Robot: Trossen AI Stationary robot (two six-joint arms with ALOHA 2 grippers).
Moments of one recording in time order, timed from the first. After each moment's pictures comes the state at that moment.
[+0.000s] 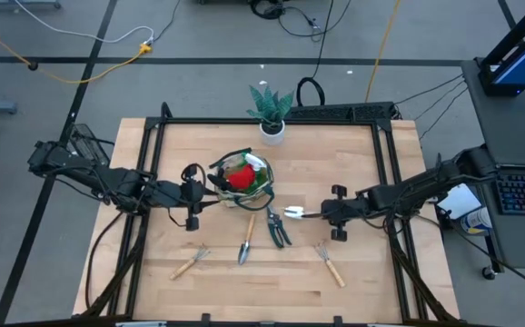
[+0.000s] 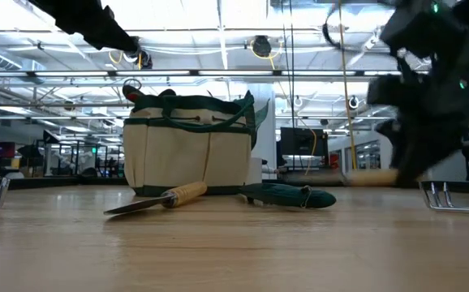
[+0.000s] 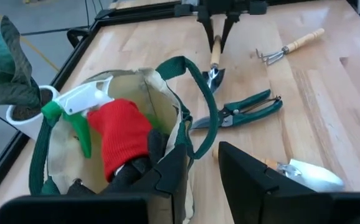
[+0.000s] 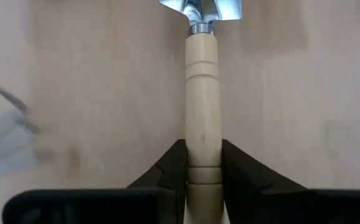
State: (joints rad) left arm -0.29 0.93 0.71 -0.34 -0.39 -0.07; right arm 0.23 1.22 0.48 -0.28 0.18 0.27
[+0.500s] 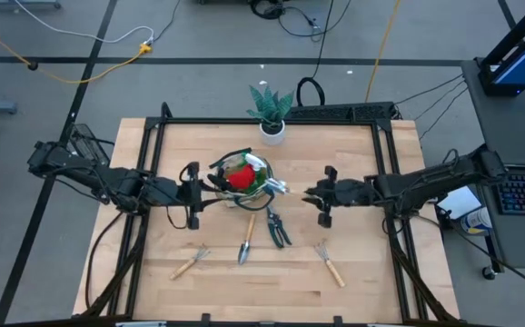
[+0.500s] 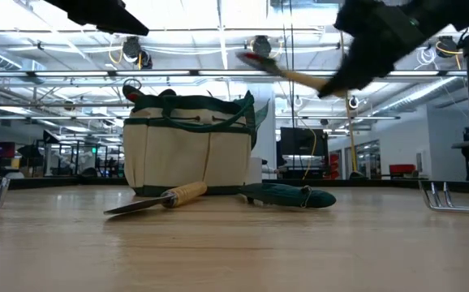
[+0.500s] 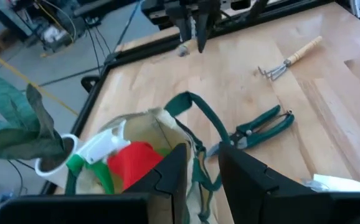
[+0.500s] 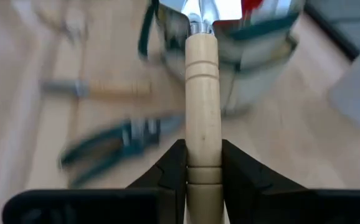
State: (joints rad) left arm -0.28 0.93 0.71 -0.22 -0.40 0.15; right arm 0.14 1.11 0.63 -0.09 0.27 0.17
